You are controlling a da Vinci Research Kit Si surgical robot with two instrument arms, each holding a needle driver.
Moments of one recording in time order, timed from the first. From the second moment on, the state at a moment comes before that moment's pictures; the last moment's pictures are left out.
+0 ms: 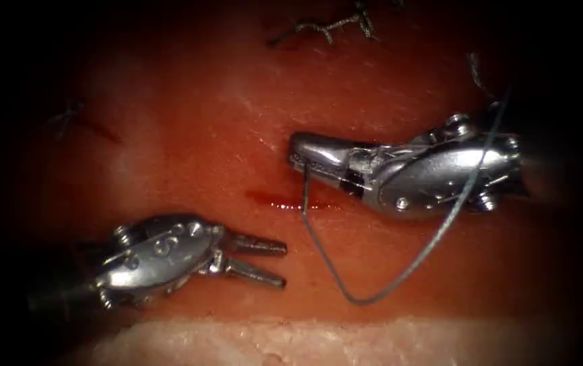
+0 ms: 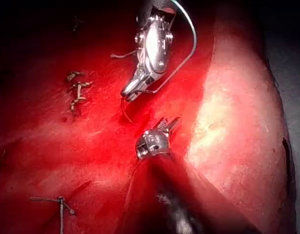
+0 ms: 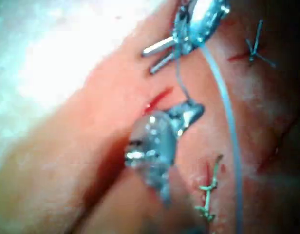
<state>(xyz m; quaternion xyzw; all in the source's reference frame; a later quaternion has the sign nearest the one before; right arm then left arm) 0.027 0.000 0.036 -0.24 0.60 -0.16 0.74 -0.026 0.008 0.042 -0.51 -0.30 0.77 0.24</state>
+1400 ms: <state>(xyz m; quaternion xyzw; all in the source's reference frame) 0.028 0.008 0.040 0.06 0.58 0.25 0.78 -0.025 0.006 0.046 -0.49 -0.30 0.78 0.25</state>
